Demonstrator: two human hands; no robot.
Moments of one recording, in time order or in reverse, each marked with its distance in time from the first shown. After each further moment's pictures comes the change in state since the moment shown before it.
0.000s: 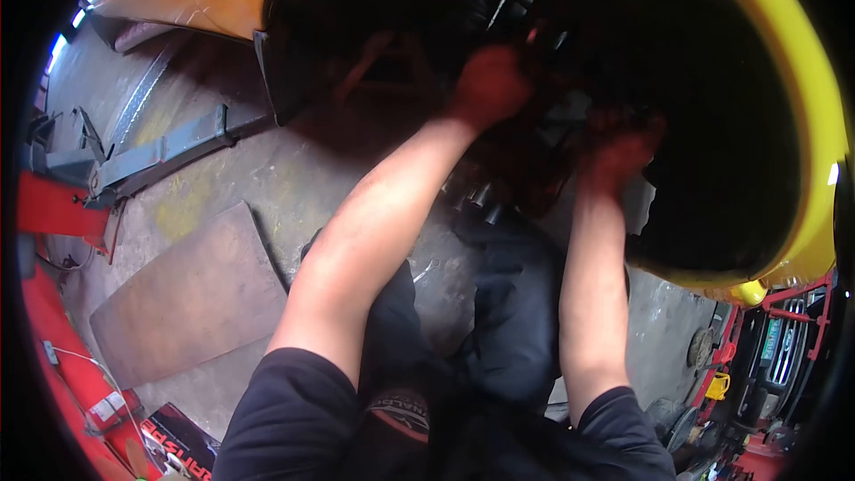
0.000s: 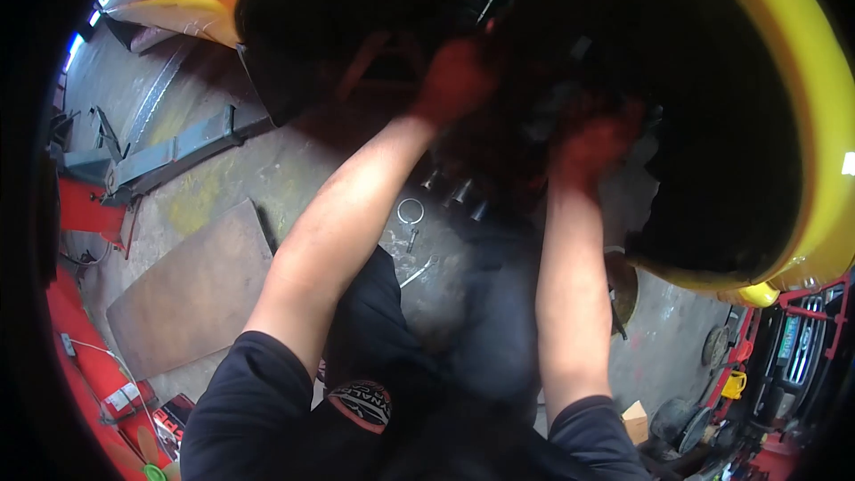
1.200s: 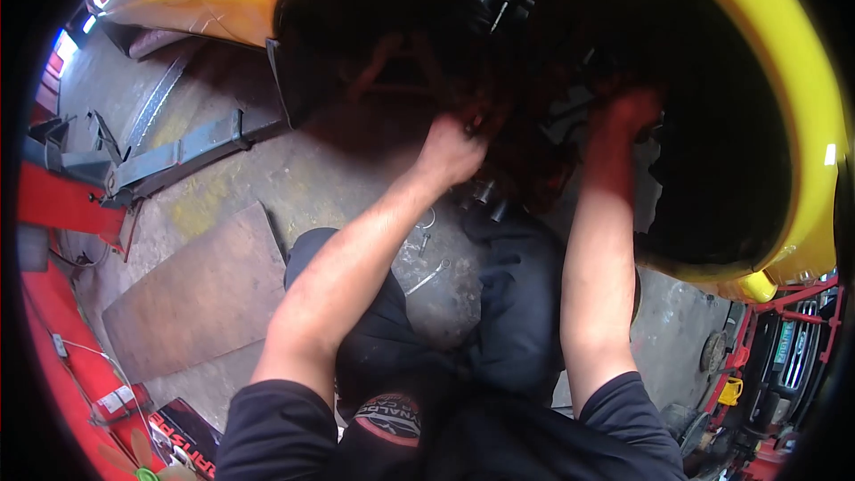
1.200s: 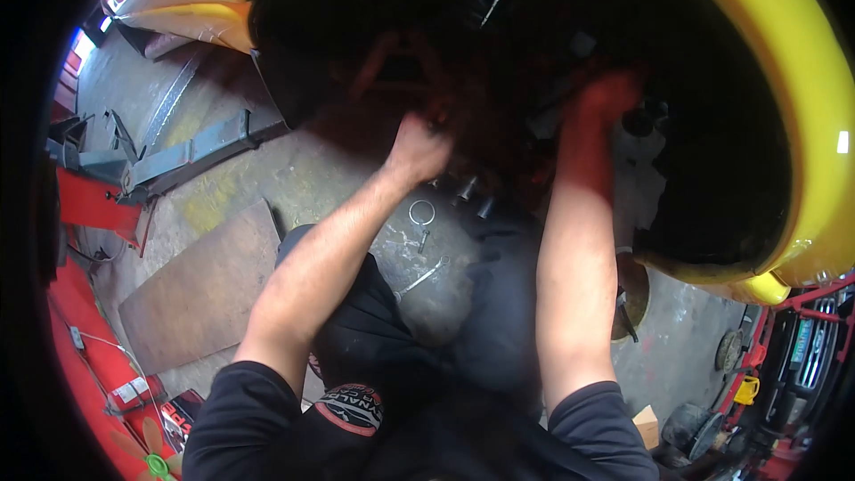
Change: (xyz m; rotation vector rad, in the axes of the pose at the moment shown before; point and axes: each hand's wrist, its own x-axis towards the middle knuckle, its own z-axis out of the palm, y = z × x) left_hand -0.079 0.017 -0.044 -0.230 -0.024 -0.203; right_hand 0.048 -0.003 0.021 -0.217 0.095 -0.110
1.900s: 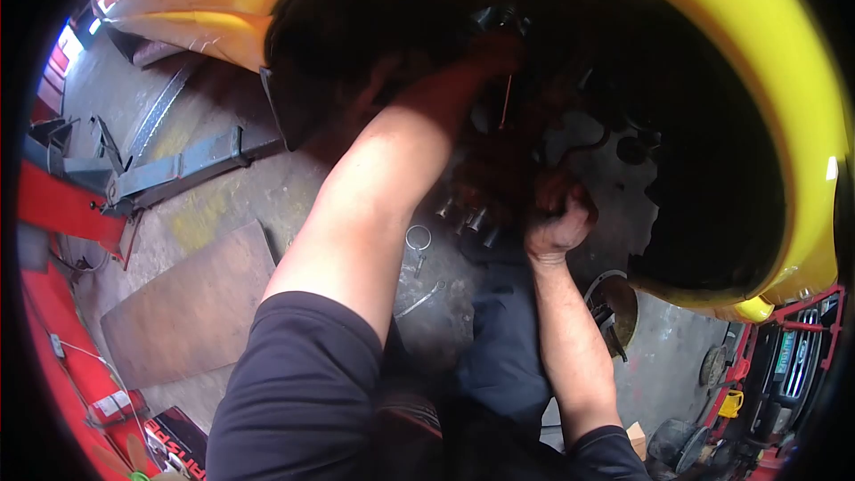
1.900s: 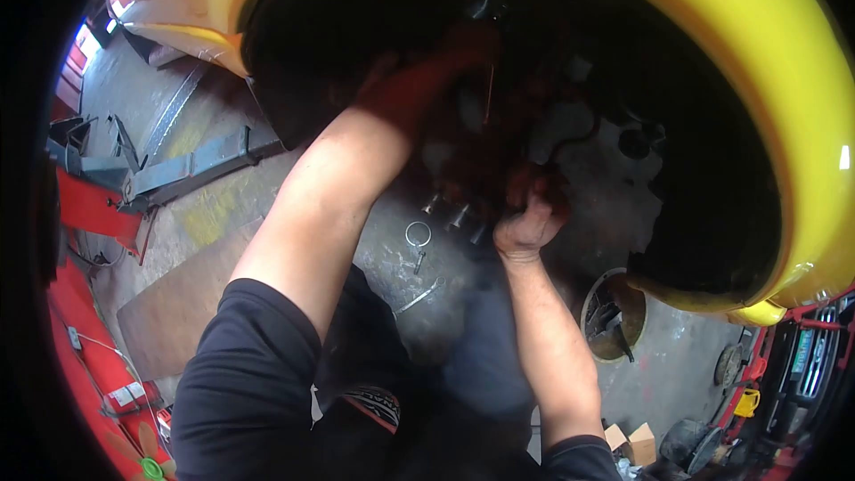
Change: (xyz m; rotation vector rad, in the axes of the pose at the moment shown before) left_hand 0.202 -0.050 0.060 0.933 -0.554 0.298; right_hand -0.117 0.033 -0.058 -0.128 -0.415 -0.299
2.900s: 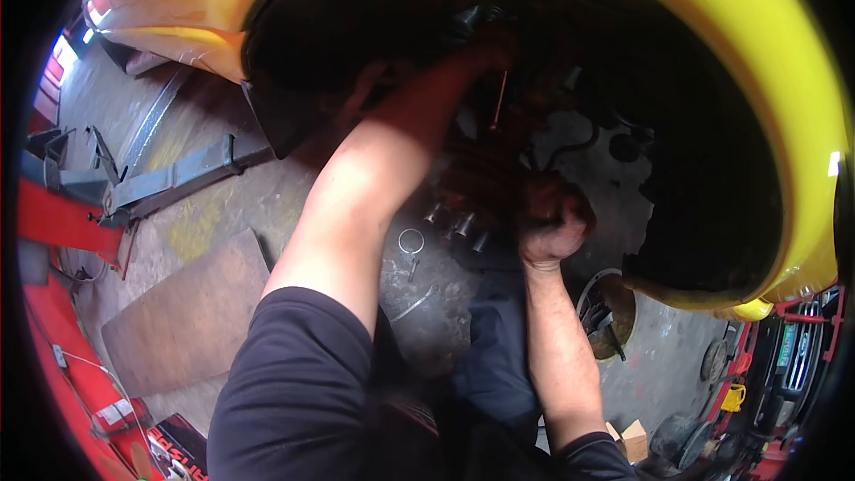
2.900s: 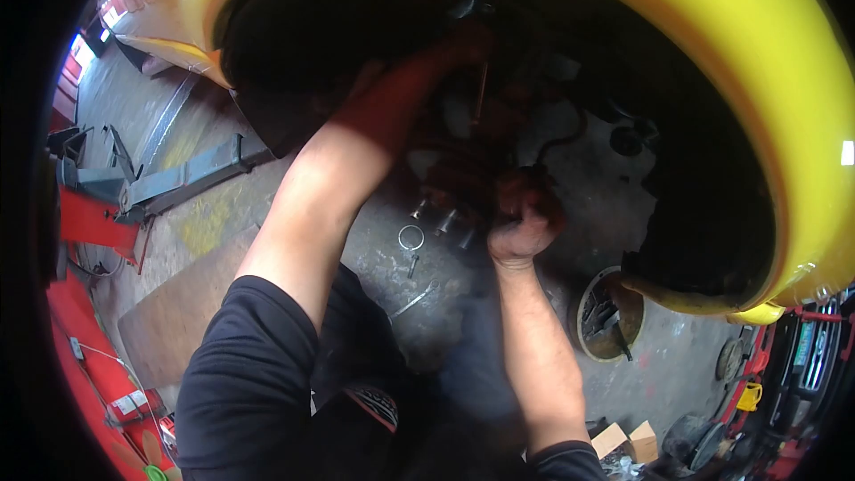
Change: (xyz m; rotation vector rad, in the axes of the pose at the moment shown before) left_hand 0.038 -0.009 0.030 0.134 0.097 0.141; right_hand 0.004 0.006 -0.012 0.130 -0.005 -0.076
